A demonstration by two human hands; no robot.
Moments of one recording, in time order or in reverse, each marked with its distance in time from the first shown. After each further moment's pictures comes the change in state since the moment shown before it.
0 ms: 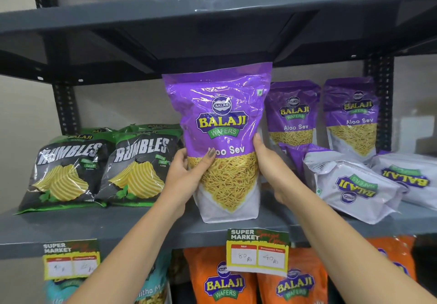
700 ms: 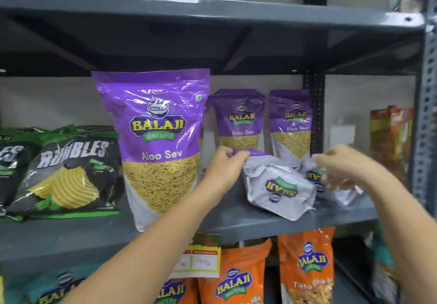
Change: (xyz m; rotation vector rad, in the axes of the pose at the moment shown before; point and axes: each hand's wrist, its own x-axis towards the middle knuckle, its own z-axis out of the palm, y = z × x) left_hand -0.013 0.010 0.178 0.403 -0.226 -0.201; right_hand -0.045 -0.026 -0.241 -0.721 0.255 0.300
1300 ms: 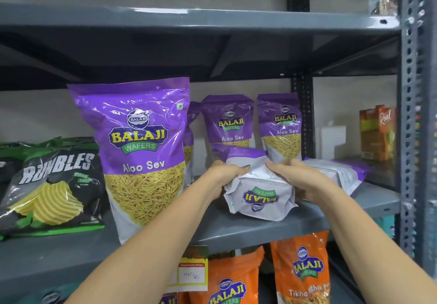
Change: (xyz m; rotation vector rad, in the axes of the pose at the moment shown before) left_hand 0.067 -0.019 0.034 -0.115 -0.132 -0.262; right_hand 0.028 -0.001 0.059 0.507 -0.212 0.037
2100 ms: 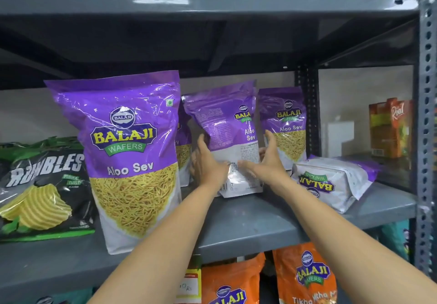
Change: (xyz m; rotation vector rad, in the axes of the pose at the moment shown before) left_hand 0.039 -0.016 0.001 0.289 0.600 0.443; right_hand 0.074 0.007 0.051 0.025 0.157 -0.477
